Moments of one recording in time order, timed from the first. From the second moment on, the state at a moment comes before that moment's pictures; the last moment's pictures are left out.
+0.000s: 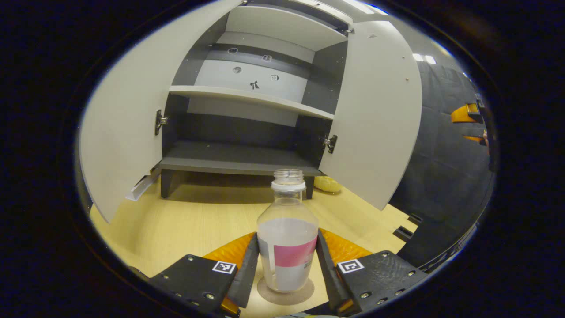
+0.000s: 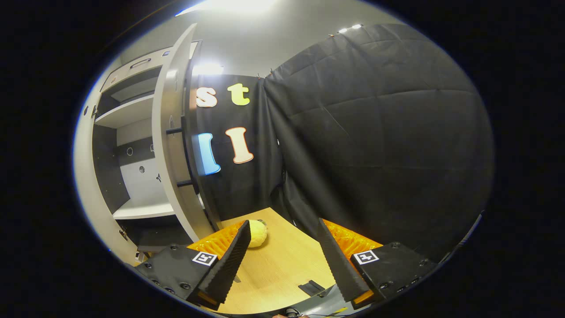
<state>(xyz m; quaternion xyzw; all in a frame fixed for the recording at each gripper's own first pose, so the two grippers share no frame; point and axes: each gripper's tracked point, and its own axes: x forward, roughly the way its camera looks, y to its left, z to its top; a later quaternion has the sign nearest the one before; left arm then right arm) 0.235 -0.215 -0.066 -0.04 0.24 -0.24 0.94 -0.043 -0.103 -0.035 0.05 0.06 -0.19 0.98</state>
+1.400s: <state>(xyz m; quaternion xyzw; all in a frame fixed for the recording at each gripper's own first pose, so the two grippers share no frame) 0.155 -0.176 -0.039 0.04 0.27 -0.22 0.94 0.028 -0.131 0.009 0.03 -0.01 -0.19 0.98</state>
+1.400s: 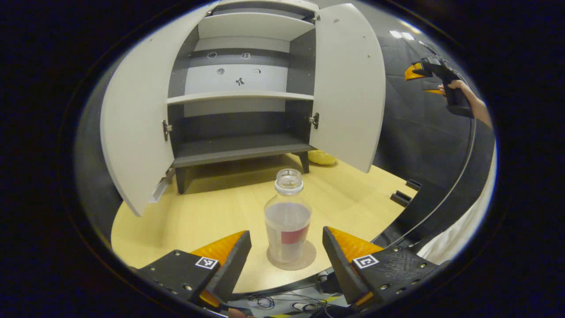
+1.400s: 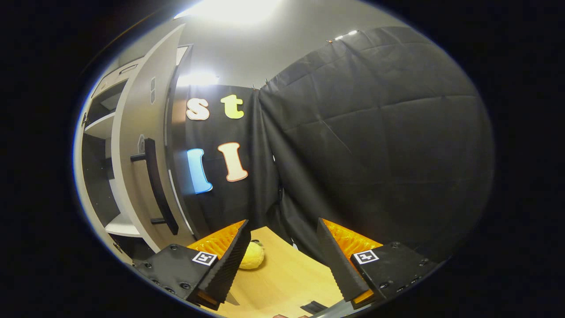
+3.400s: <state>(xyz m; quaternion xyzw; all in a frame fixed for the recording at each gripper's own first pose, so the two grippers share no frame) 0.305 -0.042 0.294 0.01 0.01 -0.02 1.00 0.093 -0.051 0.087 -0.07 -0.04 -0.01 1.00</state>
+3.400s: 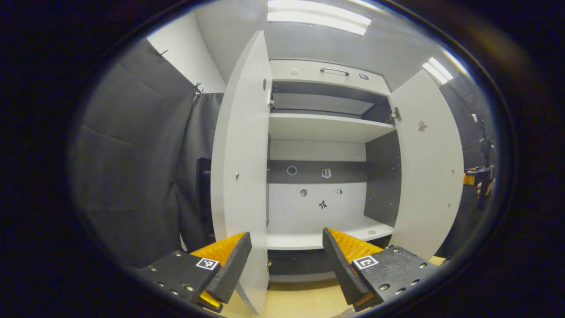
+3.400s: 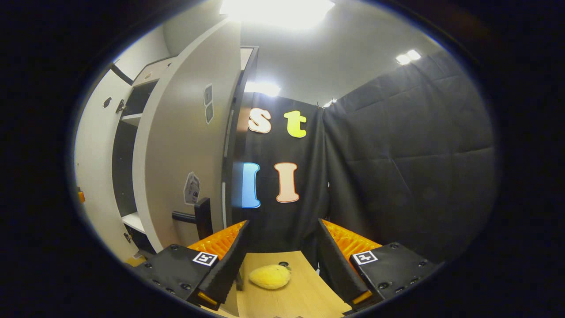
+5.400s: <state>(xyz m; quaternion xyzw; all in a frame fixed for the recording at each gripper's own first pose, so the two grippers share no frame) 0.329 0.161 0.323 -0.08 0.01 0.07 0.99 0.054 0.056 -0.054 -0.06 0.08 0.10 0.99</state>
